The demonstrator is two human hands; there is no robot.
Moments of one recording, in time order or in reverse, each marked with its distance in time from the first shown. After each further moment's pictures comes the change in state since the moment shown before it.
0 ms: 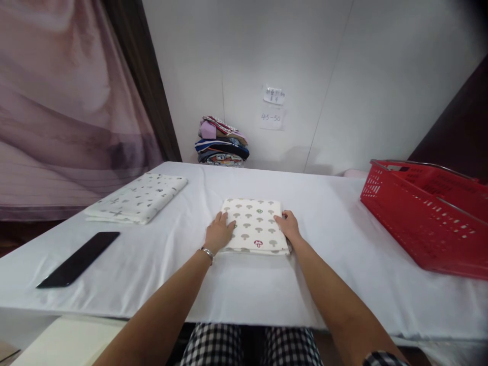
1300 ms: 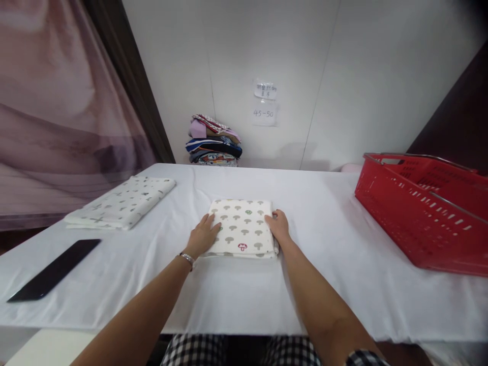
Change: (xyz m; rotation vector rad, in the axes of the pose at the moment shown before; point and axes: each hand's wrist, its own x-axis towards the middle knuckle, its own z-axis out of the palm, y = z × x) left_hand 0.001 0.002 -0.008 0.088 -0.074 0.003; right_hand 0.008 0.007 0.002 0.033 0.061 -0.036
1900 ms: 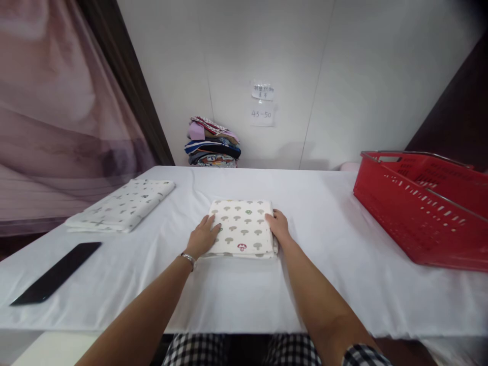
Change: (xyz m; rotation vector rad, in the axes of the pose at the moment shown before) left_hand 0.005 -0.009 0.009 0.055 0.035 0.086; right_hand 0.001 -0.004 -0.007 0.030 -0.124 -0.084
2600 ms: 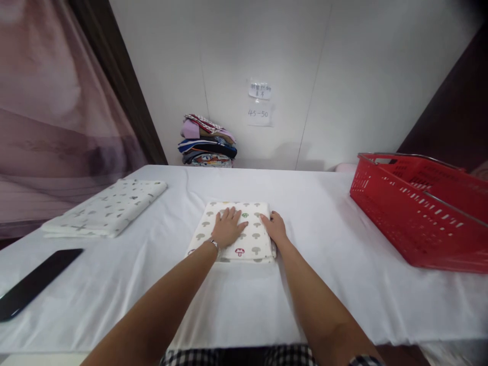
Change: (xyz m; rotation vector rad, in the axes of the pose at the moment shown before) left_hand 0.033 0.081 0.015 0.146 -0.034 0.266; right_hand 0.004 0.009 0.007 -0.050 0.047 0.018
